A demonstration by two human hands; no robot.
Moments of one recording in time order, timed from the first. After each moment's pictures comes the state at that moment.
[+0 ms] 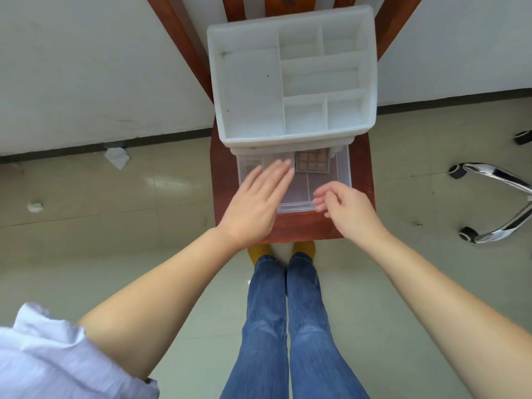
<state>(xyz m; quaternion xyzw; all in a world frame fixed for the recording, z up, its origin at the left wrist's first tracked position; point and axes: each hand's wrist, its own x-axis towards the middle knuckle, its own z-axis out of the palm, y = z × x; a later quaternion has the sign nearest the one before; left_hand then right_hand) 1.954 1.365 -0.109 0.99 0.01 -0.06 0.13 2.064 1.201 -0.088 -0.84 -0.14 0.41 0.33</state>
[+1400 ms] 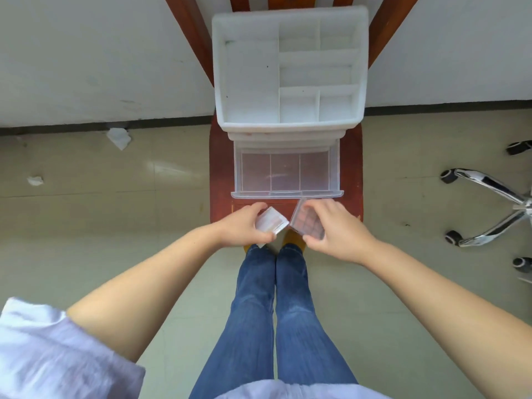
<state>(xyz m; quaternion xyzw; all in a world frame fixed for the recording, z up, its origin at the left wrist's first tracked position) 1.920 1.344 -0.103 0.76 0.24 -0.38 0.46 2.049 1.155 -0.087 -0.80 -0.40 0.43 0.11</state>
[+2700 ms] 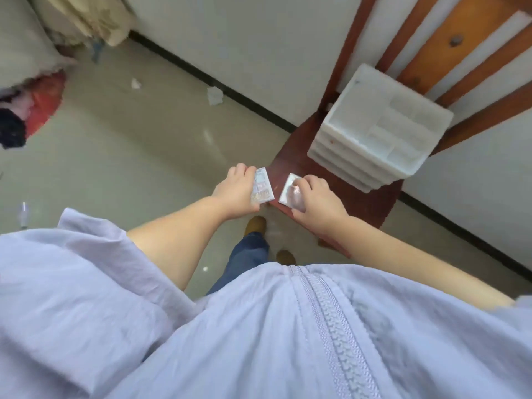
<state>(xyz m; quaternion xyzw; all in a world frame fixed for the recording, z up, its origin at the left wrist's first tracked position) 1.804 1.313 0.004 0.81 0.50 -0.15 0.28 1.988 1.229 -0.012 -0.70 -0.66 0.28 -0.01</state>
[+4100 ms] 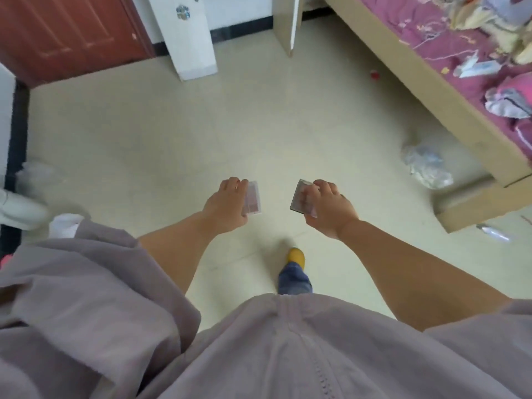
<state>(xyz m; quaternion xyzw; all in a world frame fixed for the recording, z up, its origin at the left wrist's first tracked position) 1.321 0.474 0.064 -0.05 0.99 0.08 0.14 1.253 0.708 0.066 0.28 -0.95 0.06 -0.14</state>
